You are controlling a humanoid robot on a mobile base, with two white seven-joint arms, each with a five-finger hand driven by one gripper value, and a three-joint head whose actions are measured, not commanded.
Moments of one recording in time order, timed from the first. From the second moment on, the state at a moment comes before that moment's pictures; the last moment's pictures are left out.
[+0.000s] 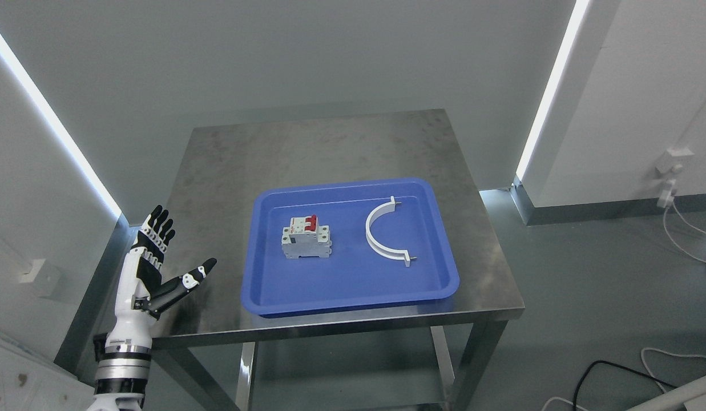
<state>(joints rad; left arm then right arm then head) -0.22 0.05 0.25 -1.59 0.08 -0.18 -0.22 0.05 0.00 -0.04 -0.16 -0.04 0.05 0.00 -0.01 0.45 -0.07</state>
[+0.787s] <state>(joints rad) -0.34 0.14 0.14 -1.62 0.02 -0.08 -0.42 0.05 0.00 -0.04 -0.16 -0.04 0.05 -0.01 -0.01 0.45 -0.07</state>
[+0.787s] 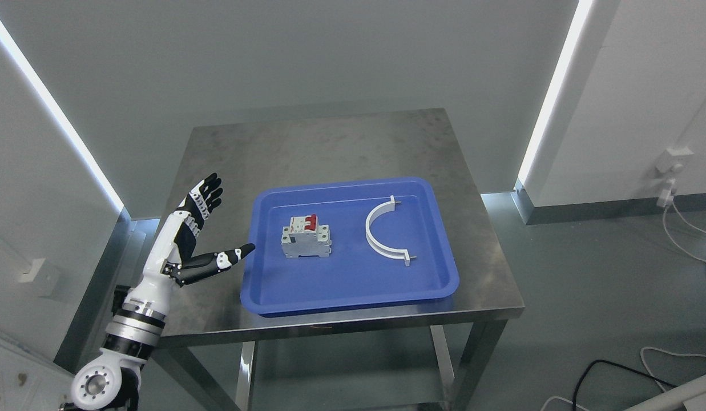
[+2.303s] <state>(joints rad) -0.54 0.14 -0.06 -1.52 -0.36 0.12 -0.59 0.04 0.00 -0.04 -0.16 -0.04 0.05 0.00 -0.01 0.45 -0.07</state>
